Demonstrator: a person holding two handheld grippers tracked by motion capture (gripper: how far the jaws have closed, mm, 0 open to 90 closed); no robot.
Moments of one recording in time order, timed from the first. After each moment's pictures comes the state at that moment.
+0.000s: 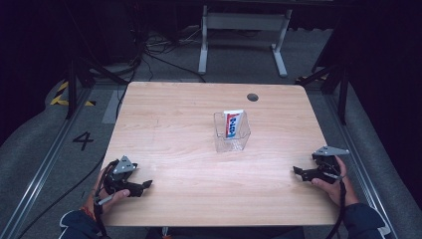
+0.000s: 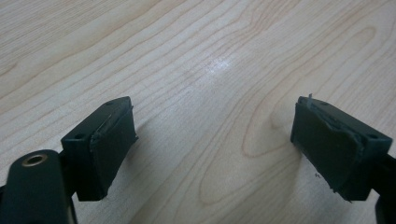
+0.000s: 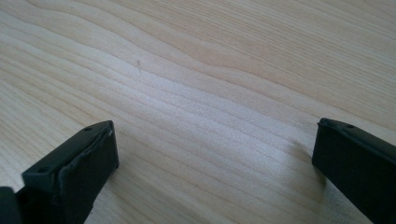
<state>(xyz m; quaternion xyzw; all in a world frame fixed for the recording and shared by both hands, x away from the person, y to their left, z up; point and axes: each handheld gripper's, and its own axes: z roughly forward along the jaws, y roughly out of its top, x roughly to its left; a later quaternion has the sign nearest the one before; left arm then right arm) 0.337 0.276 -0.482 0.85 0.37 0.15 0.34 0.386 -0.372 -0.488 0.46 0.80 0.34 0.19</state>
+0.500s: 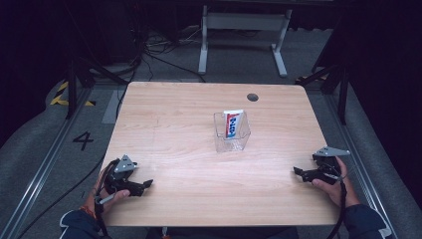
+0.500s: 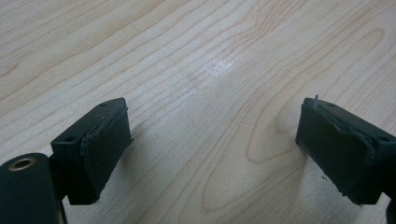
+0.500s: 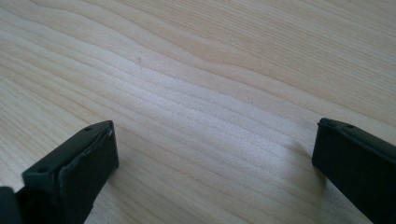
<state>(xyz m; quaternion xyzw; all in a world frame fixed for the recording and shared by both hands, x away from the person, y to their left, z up) 0.340 0.276 -0.482 0.86 0.37 0.14 0.34 0.383 -0.372 -0.488 0.46 0.80 0.34 0.19</state>
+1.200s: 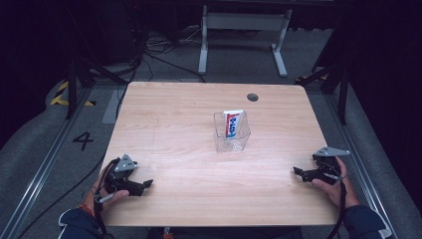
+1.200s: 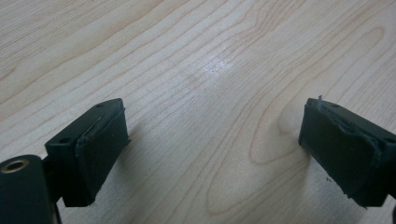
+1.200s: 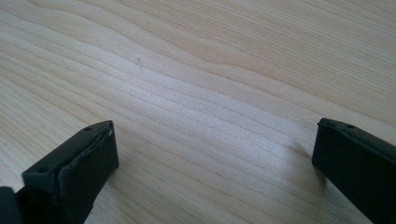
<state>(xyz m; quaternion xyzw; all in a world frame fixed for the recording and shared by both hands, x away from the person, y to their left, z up) 0.343 0.275 -0.483 0.86 0.37 0.14 0.34 0.383 -0.372 -0.488 0.46 0.80 0.34 0.19</state>
